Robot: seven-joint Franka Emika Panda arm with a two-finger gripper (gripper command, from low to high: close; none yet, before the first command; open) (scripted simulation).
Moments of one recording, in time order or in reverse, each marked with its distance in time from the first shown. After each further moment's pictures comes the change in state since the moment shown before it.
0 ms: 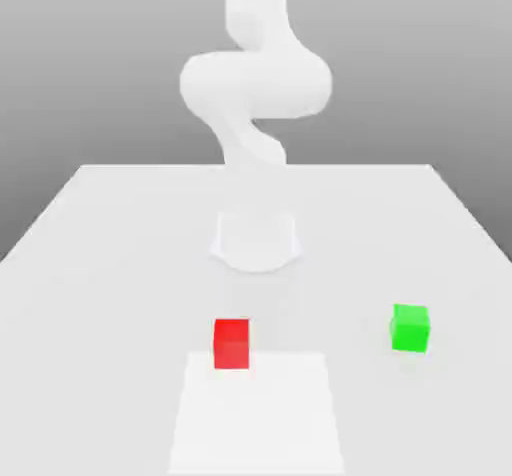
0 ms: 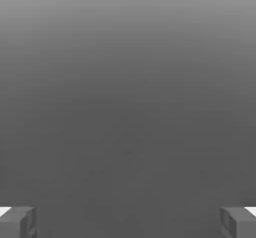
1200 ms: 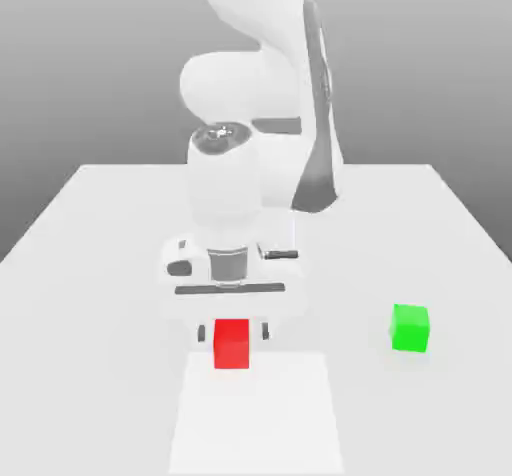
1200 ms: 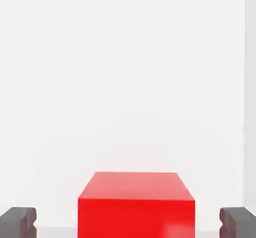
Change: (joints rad) arm 0.024 0.845 -0.033 -0.568 0.272 0.692 -0.323
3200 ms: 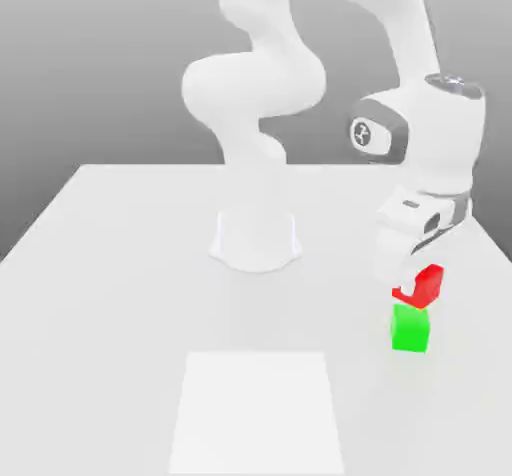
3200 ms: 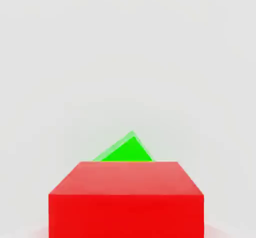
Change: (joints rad) arm 0.407 -0.068 0.364 0.065 -0.324 -0.138 0.345
